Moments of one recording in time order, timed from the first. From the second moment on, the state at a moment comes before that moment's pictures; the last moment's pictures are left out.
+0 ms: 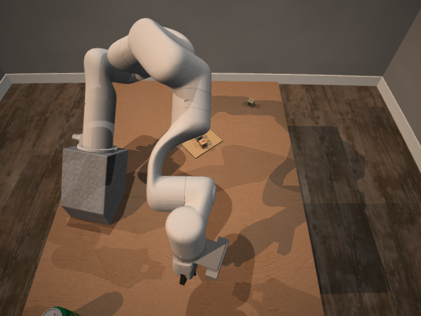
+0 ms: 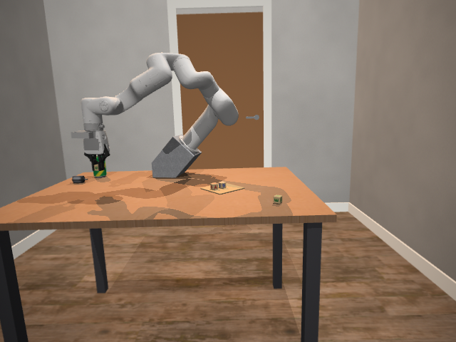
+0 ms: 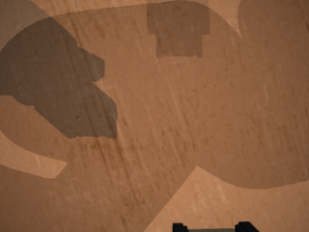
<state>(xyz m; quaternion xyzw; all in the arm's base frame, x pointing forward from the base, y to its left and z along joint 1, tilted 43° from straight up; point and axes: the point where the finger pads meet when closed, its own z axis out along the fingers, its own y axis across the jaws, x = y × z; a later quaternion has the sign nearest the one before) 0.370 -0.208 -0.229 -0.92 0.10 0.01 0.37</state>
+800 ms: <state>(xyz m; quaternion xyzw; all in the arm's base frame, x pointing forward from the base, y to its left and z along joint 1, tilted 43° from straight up) 0.468 -0.057 -0.038 -0.89 0.22 0.04 0.39</state>
